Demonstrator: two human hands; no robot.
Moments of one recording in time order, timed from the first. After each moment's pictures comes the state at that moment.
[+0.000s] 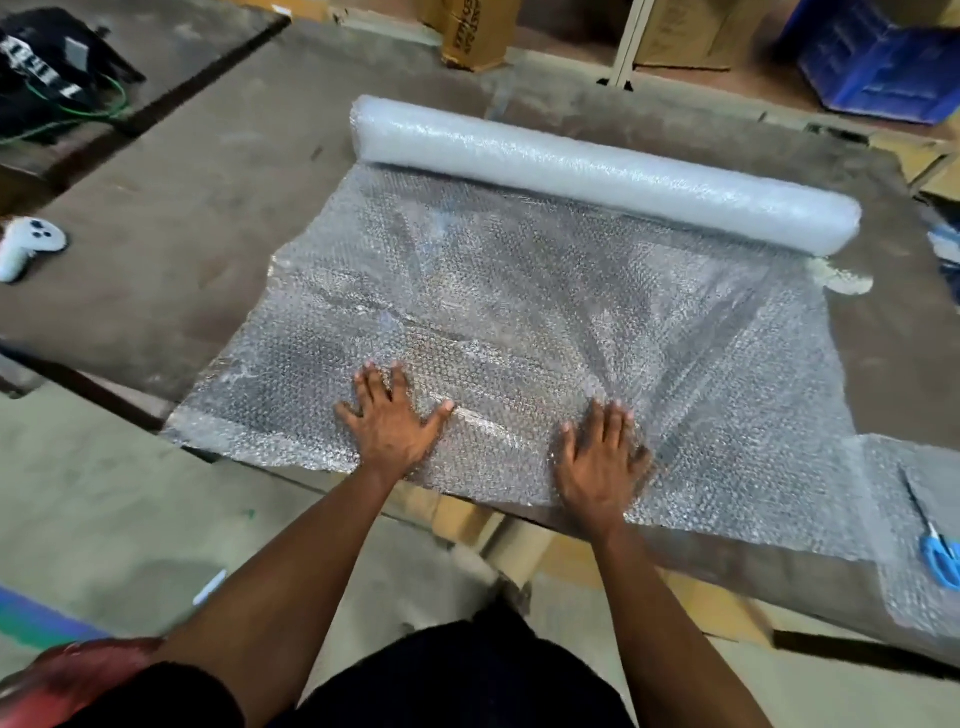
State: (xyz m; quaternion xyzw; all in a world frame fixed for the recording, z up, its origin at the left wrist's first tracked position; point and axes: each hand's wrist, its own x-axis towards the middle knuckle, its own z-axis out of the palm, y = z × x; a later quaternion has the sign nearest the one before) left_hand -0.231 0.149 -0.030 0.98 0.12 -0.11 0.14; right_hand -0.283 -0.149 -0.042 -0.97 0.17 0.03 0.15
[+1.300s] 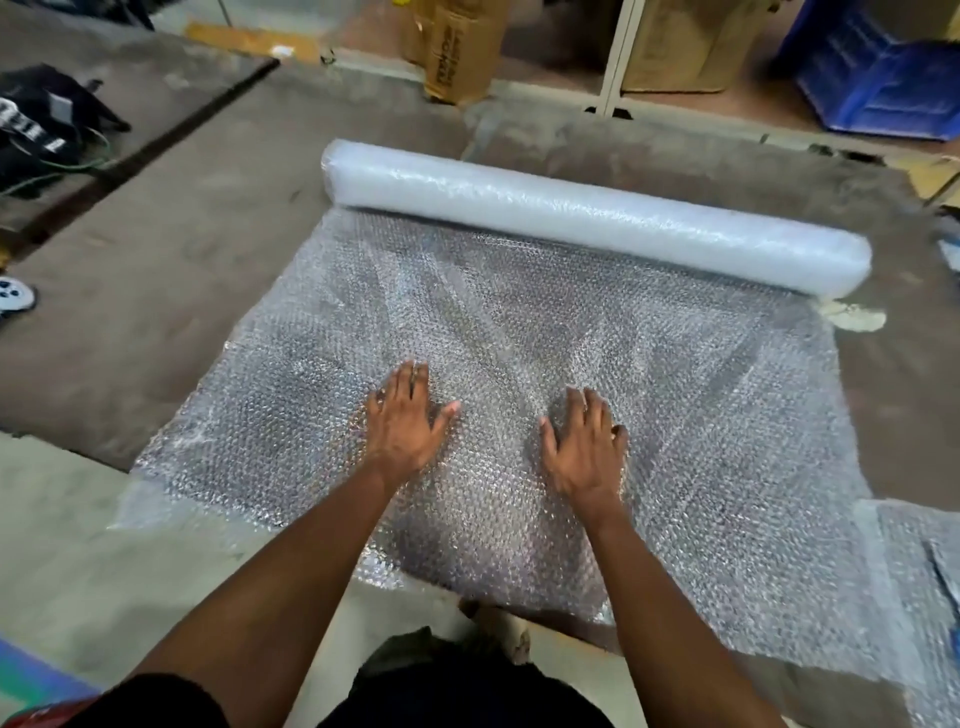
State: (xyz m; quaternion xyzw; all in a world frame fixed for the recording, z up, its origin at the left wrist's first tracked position) left_hand -0.135 0.091 -0.006 0.99 0.01 -0.08 0.11; right_hand -0.166 -0.183 -0.012 -0.99 0.07 0.07 0.12
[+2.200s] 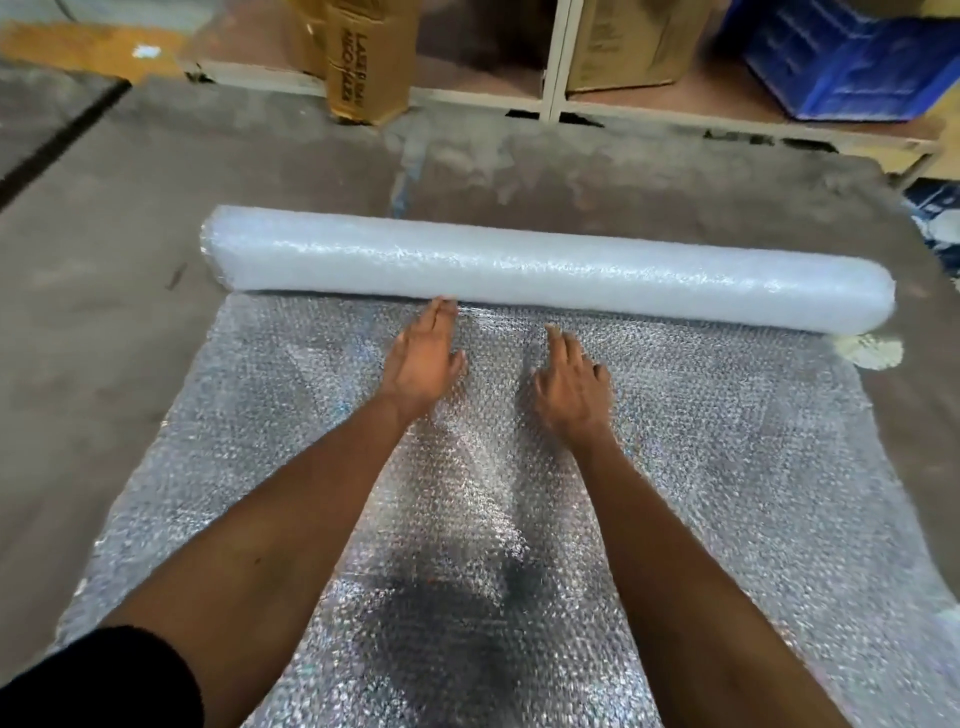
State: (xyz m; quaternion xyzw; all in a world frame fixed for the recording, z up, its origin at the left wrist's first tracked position) left_hand 0.190 0.035 0.014 0.97 -0.15 -0.03 0.17; right_hand 0.118 -0.189 -0.004 -0.99 0.09 0.00 0.11
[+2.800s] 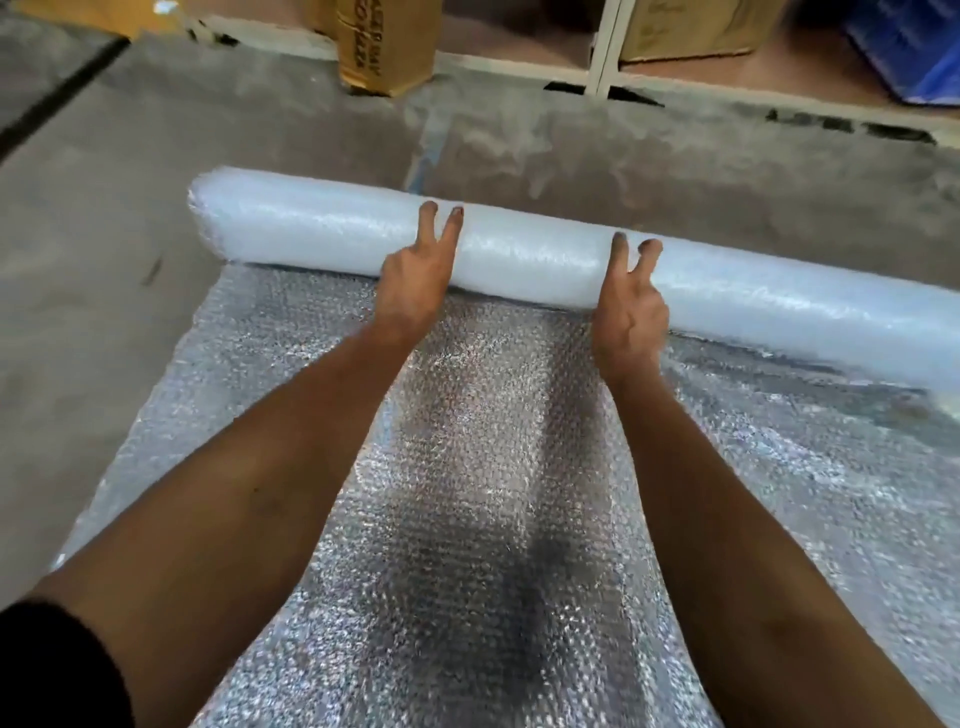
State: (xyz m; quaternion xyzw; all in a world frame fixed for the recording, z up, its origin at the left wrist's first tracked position) left_hand 0.327 0.021 0.045 0.99 -0.11 0.08 -0.01; right_hand 0.266 -0.225 0.031 -0.98 0.15 -0.12 0.08
